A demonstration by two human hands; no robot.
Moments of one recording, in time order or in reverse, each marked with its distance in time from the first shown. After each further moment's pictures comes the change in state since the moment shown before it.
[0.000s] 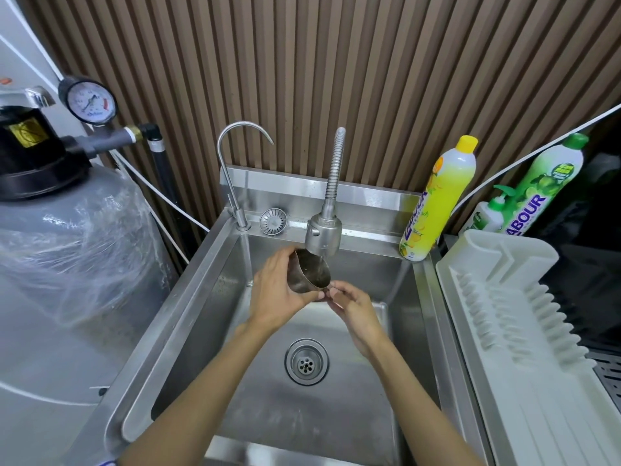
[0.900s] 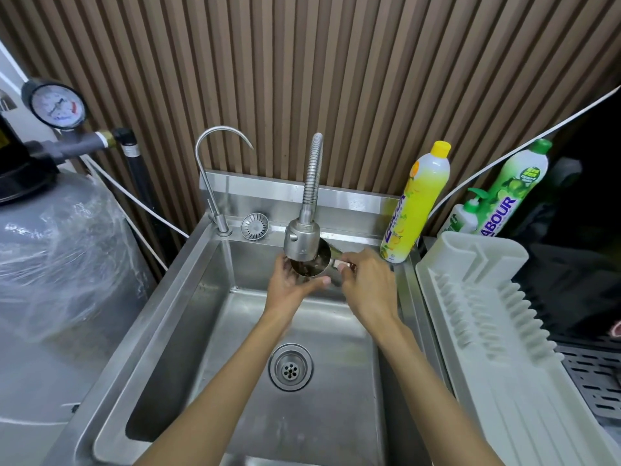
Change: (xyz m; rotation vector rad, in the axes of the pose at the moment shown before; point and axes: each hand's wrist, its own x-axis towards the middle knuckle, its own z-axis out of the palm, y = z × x) left_hand 0.010 0.030 0.039 -0.963 -0.096 -0.396; right_hand -0.017 -0.079 -0.012 -1.039 0.414 -0.277
